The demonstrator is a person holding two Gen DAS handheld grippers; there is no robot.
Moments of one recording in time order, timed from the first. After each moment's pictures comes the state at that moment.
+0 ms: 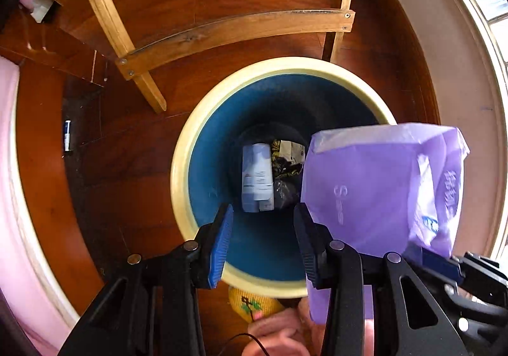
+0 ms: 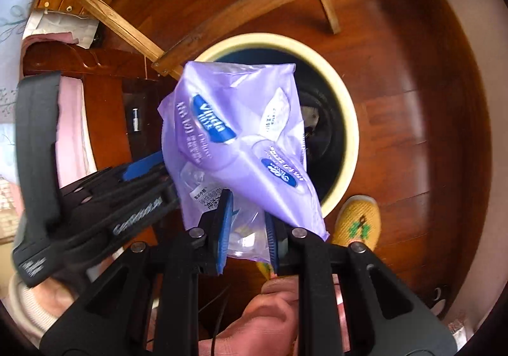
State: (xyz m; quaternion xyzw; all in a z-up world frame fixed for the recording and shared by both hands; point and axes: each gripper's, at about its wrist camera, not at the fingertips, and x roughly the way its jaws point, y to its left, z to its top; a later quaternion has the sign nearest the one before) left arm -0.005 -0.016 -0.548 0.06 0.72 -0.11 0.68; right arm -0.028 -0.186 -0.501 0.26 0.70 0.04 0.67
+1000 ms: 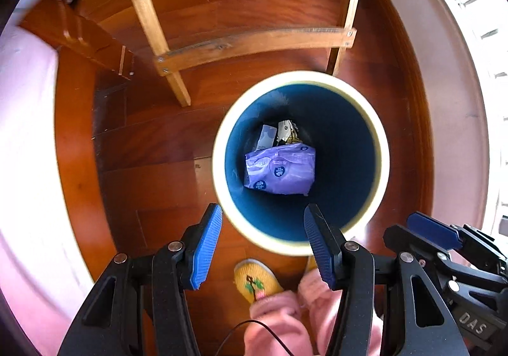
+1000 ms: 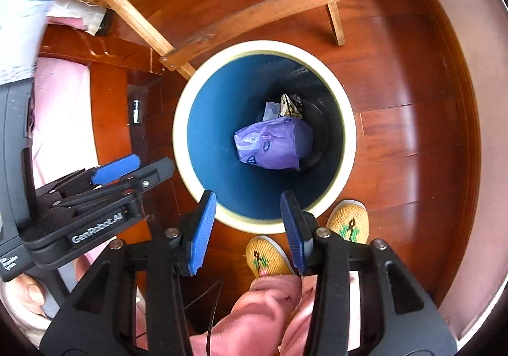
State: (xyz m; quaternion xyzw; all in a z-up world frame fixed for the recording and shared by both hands) left arm -0.017 0.019 -0.452 0.04 0.72 -0.09 0.69; right arm -0.028 -0.172 -0.466 0.22 0.69 0.05 0.69
